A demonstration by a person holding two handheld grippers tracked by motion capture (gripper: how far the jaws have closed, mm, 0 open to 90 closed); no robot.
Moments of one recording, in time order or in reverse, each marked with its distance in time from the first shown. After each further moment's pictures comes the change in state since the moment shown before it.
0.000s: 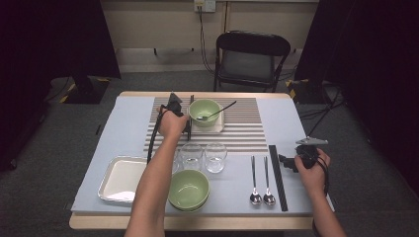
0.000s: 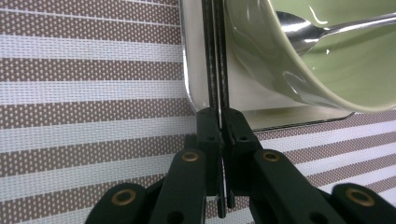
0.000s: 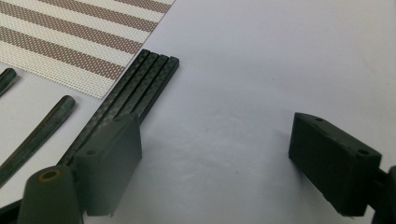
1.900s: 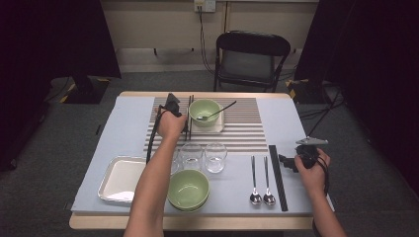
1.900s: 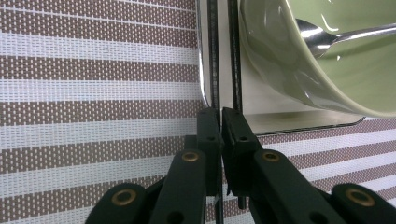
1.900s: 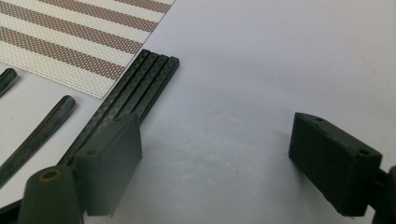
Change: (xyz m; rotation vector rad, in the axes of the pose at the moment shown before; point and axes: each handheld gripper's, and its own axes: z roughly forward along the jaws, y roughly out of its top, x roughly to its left) left arm 0.005 -0.001 -0.002 -0.027 0.031 -0.017; right arm 0.000 0.000 0.000 0.000 0.003 -0.001
